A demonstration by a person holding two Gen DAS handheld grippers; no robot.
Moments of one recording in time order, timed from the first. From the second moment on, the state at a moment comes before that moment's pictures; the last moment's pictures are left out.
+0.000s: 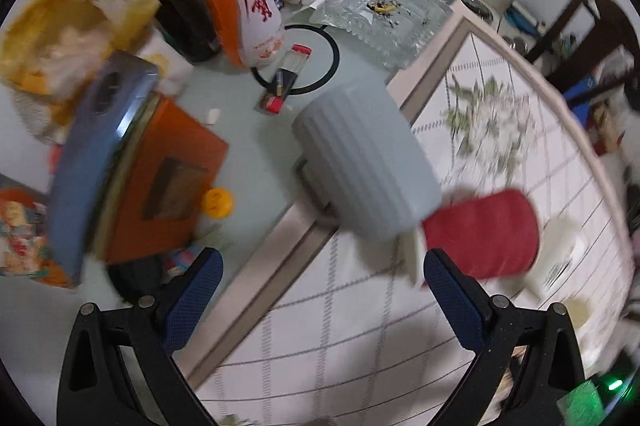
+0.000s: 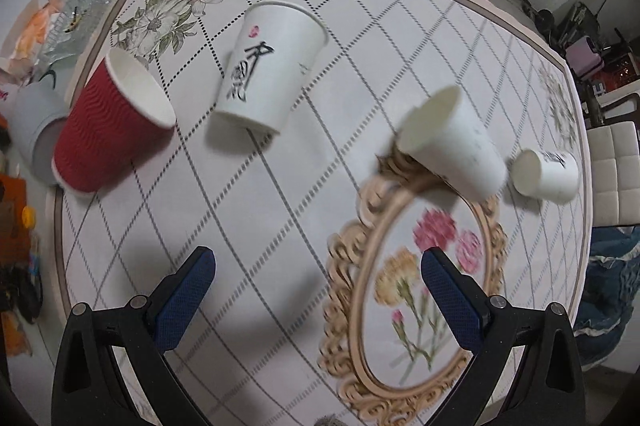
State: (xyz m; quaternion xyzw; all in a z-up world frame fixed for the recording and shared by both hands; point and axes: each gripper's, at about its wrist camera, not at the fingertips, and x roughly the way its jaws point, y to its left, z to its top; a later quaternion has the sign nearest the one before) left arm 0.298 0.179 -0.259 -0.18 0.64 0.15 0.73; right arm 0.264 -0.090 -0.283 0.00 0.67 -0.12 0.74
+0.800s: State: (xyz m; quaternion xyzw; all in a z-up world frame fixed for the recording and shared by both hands) left arm 0.367 0.196 -0.314 -0.23 0.64 0.11 0.73; right arm 0.288 -0.094 -0.313 0.01 0.67 -0.15 0.72
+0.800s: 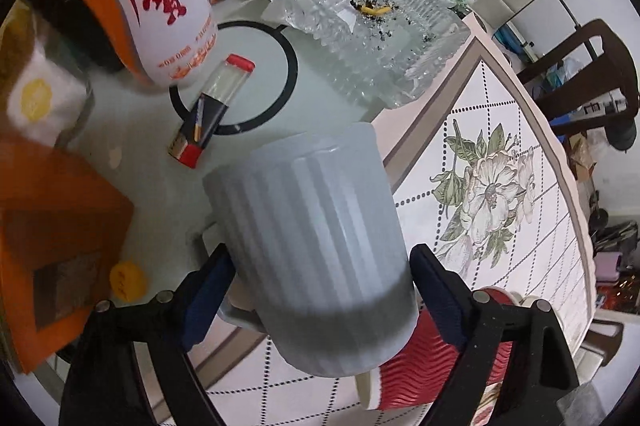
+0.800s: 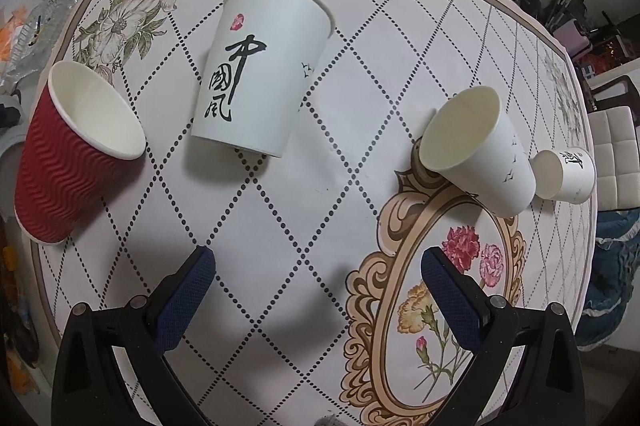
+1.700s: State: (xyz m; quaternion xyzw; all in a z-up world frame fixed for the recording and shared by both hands) left arm 0.241 0.098 -0.203 -0.05 0.60 -0.01 0.80; right arm 0.202 -0.143 -0.276 0.03 0.65 -0.16 0.74
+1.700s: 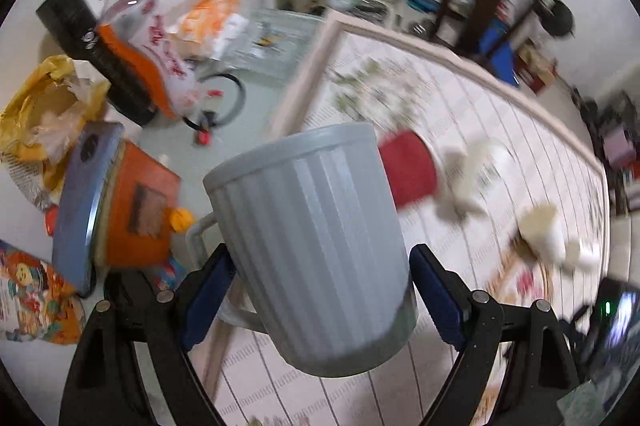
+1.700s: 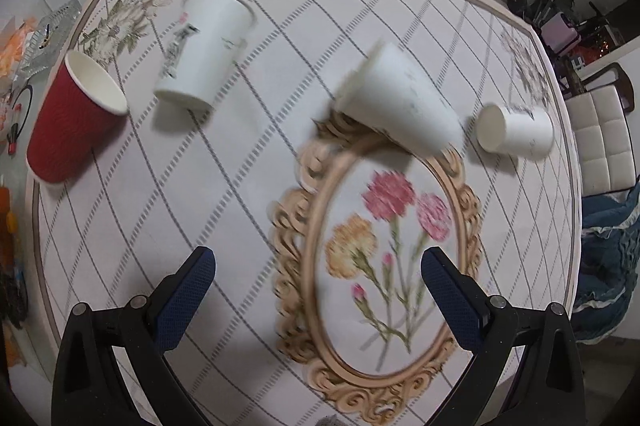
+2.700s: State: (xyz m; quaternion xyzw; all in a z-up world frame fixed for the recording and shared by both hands) left arm 0.121 -0.155 -0.318 0.11 0.68 -0.20 0.70; right arm 0.049 -0.340 -0.325 0.09 0.67 -0.26 0.69
